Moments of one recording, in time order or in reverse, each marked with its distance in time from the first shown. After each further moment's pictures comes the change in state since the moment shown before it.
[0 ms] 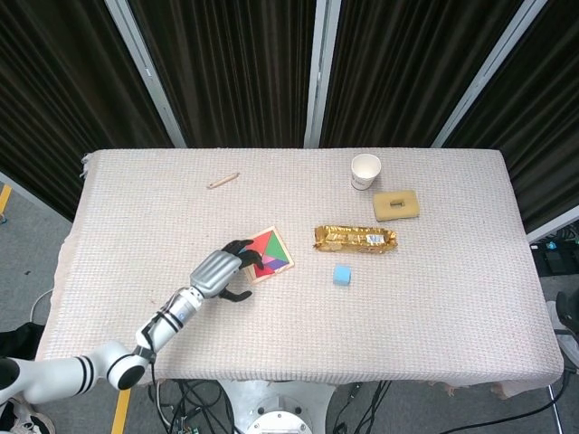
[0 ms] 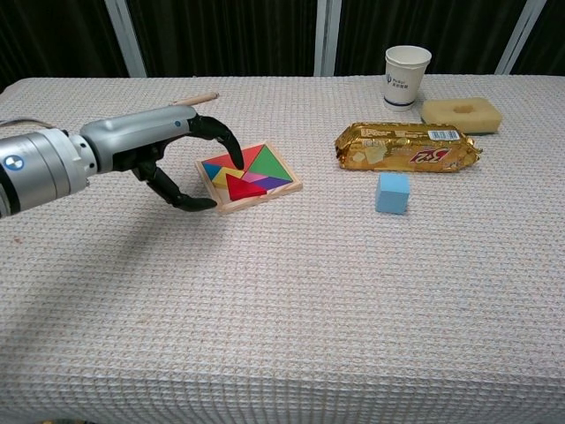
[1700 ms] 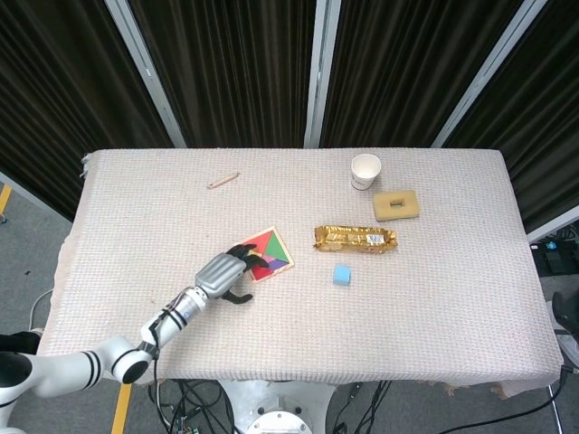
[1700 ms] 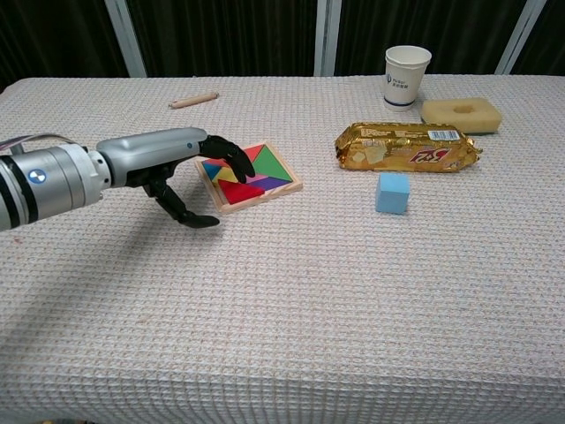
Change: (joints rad) left arm -0.029 -0.031 0.018 0.071 0.011 -0.060 -0.032; right arm 0.006 -0.012 0.000 0.003 0.007 -0.016 -0.011
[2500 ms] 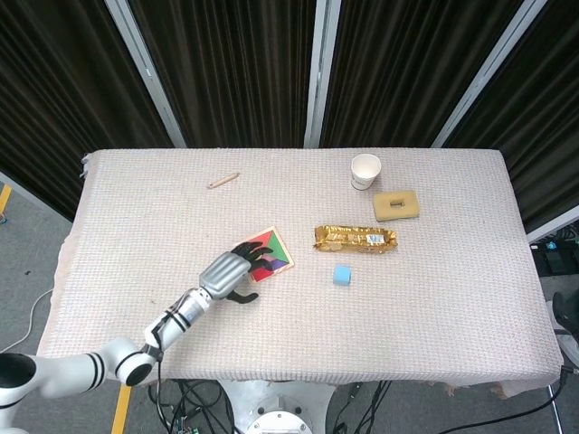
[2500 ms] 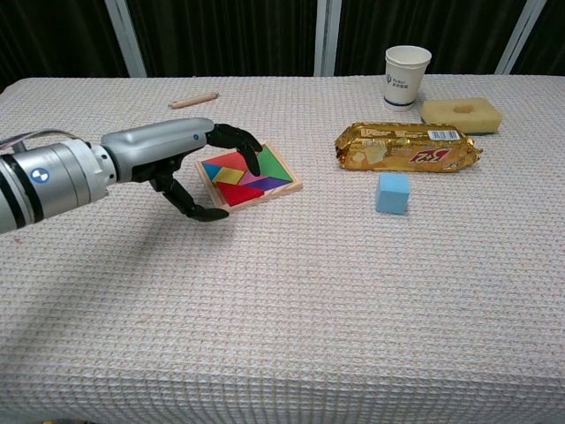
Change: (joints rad) left arm -0.001 -0.030 -0.011 0.007 0.035 0.056 0.014; right arm -0.003 -0.002 0.001 0.001 0.002 0.007 -0.001
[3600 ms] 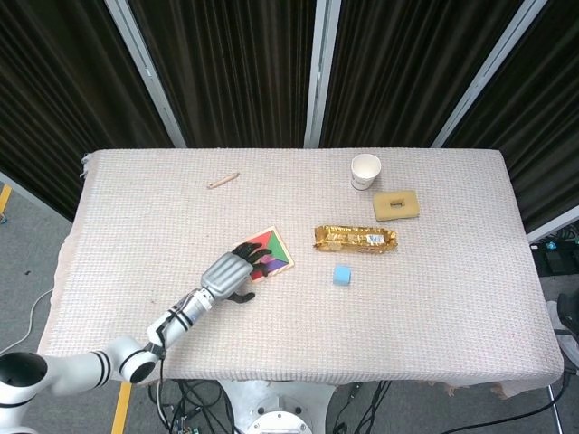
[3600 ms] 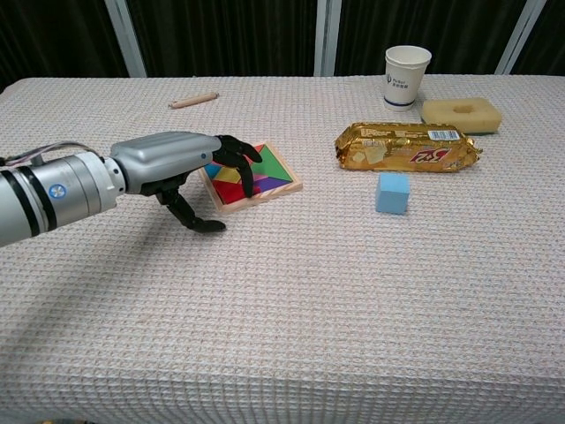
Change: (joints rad) left arm -0.008 -0.039 0.024 0.081 0.005 -0.009 0.108; right arm -0.007 -0.005 0.003 0.014 0.009 0.001 0.015
